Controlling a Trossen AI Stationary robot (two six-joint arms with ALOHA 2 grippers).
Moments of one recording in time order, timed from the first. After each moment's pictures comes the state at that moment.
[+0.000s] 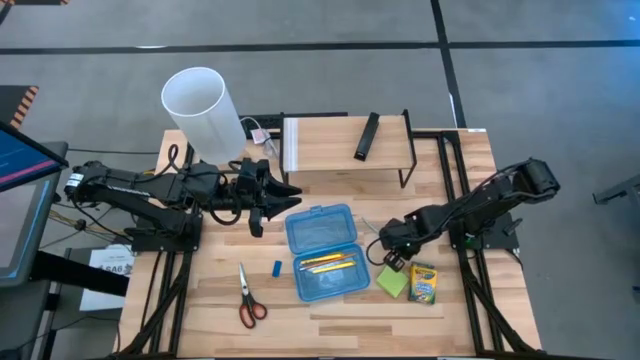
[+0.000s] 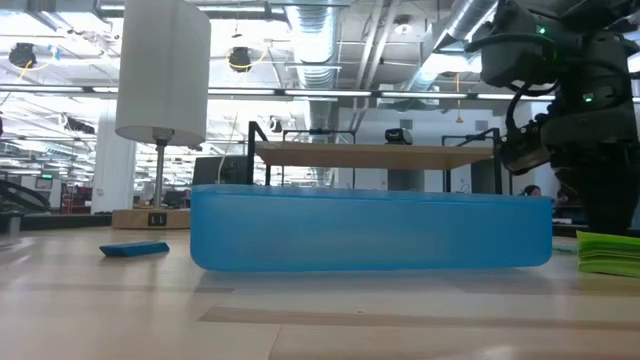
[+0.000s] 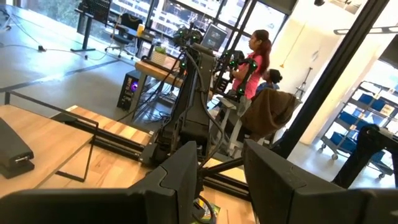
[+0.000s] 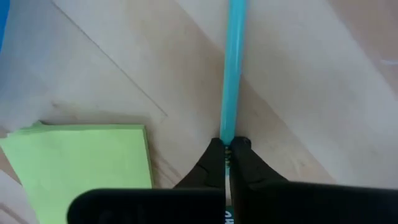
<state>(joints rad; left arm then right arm) -0.16 1.11 1.05 0.08 -0.18 -0.40 0.23 1.45 0.64 -0.62 -0.09 1.01</state>
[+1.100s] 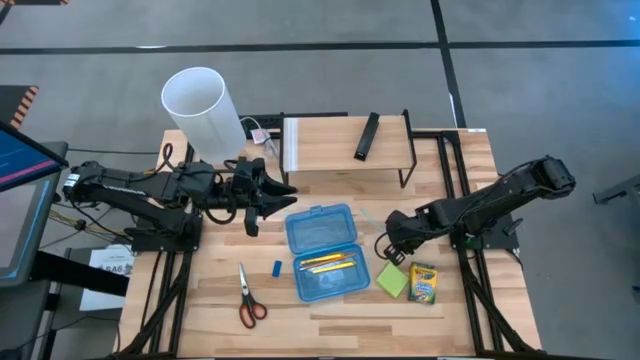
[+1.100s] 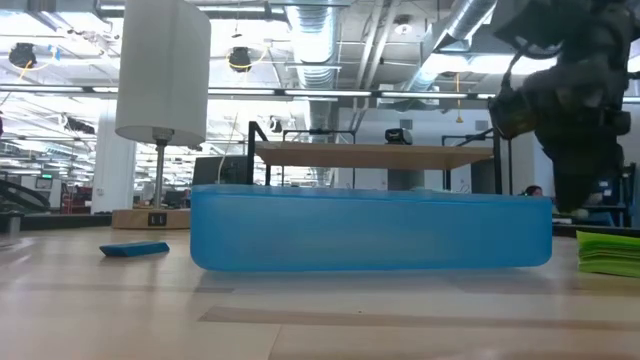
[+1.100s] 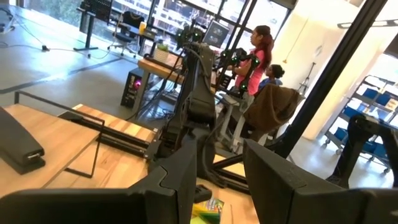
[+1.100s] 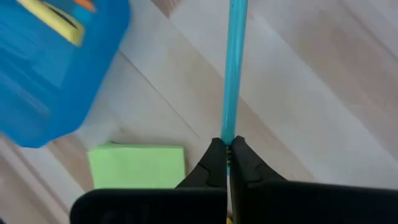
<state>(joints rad) -0.16 1.07 1.05 0.03 -0.19 -0.39 0.23 1.26 0.65 -0.59 -0.03 1.05</state>
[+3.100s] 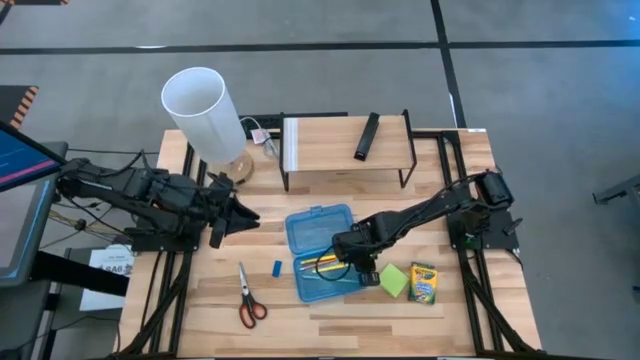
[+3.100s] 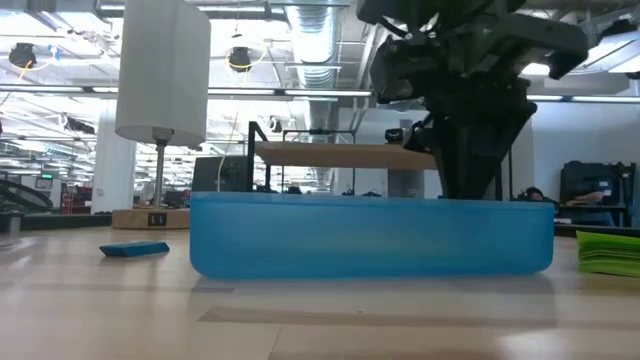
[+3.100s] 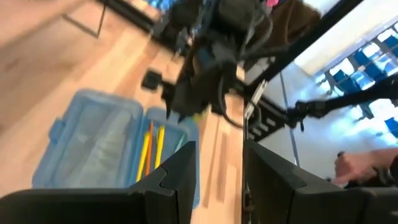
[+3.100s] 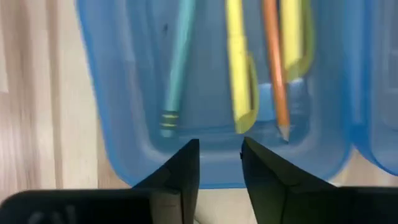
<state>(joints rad) -0.28 0.86 1.05 -0.59 -0.14 -0.72 0.23 1.83 1.25 -0.73 -0.16 0.19</state>
